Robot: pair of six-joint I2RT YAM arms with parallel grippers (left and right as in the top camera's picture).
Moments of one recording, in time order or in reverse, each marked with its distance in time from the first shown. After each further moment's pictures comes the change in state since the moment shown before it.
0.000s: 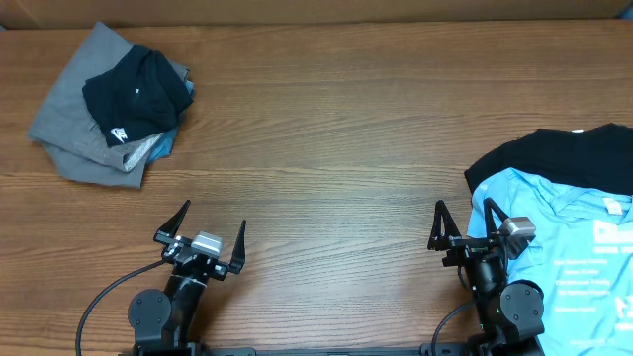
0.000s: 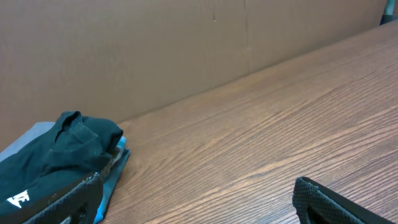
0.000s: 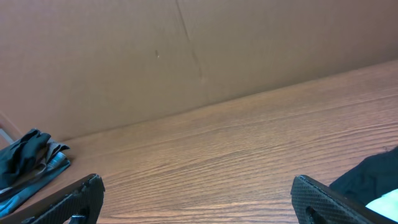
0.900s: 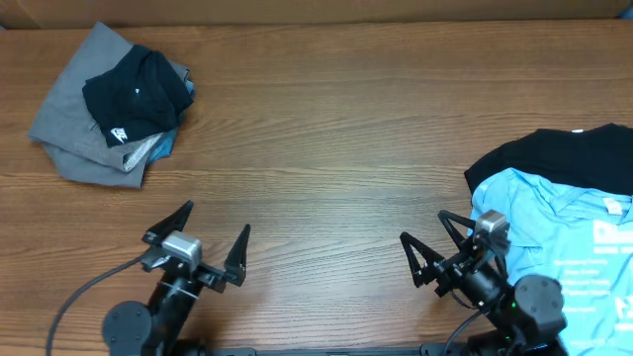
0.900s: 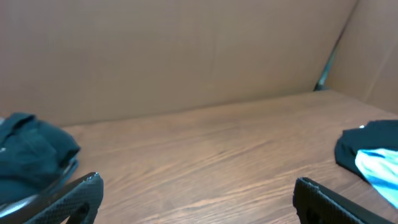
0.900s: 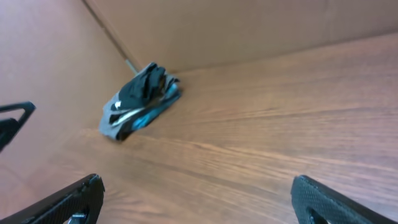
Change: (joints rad) left arm 0.000 0.066 0.318 -0.237 0.110 -0.320; right arm 0.000 0.151 0.298 -0.317 -0.500 0.048
